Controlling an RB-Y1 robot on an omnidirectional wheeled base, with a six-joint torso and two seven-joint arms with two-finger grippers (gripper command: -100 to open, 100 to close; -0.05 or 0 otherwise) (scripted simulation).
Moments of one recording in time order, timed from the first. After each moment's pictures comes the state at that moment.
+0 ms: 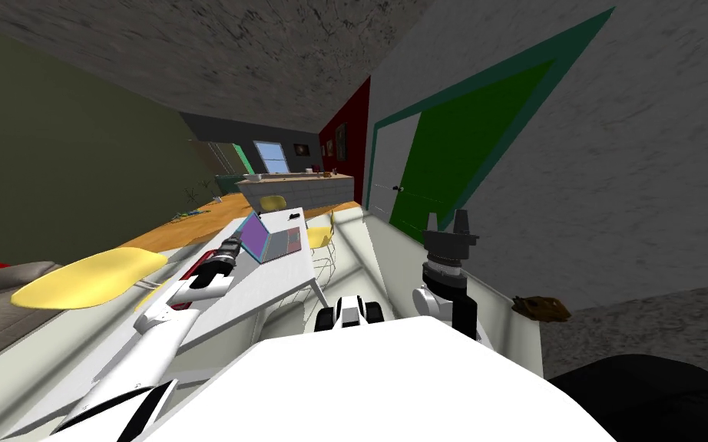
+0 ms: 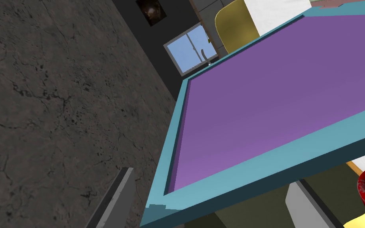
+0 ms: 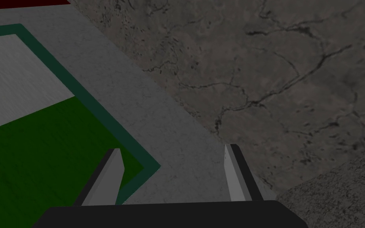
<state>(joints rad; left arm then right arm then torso) -0.05 0.65 0.33 -1.24 -0.08 -0.04 0.10 0.52 -0.03 -0.03 -2.39 -0.10 -0.63 0.00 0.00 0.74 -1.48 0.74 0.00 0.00</state>
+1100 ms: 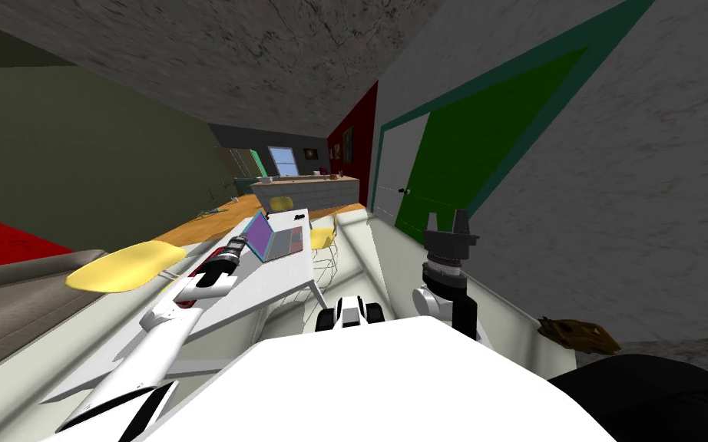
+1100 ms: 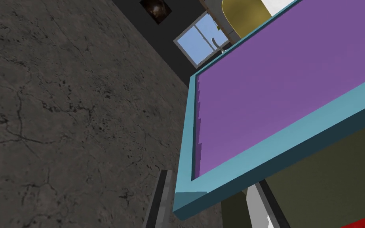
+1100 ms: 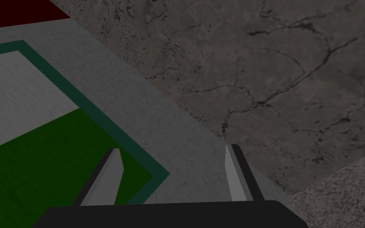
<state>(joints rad) -0.05 0.65 0.31 -1.28 -0.16 -0.05 0.01 0.52 -0.03 -0.03 -2.39 -0.10 -0.63 0.00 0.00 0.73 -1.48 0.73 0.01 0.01</state>
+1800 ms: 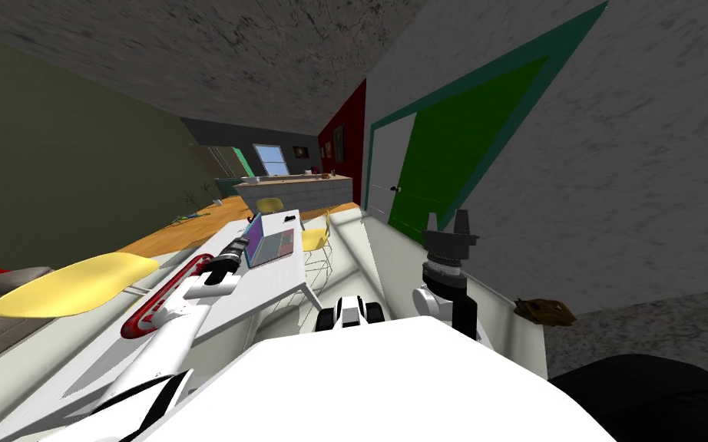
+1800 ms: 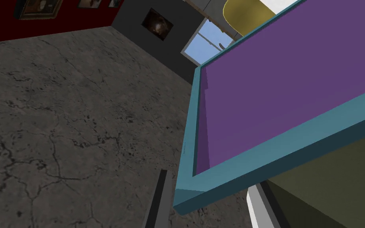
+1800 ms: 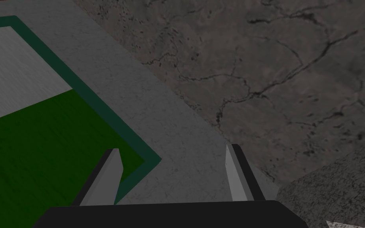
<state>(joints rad) -0.08 0.60 0.36 -1.26 -0.30 -0.03 -0.15 0.52 -0.03 -0.03 -2.39 -0.10 -0.63 0.00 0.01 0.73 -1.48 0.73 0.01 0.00</state>
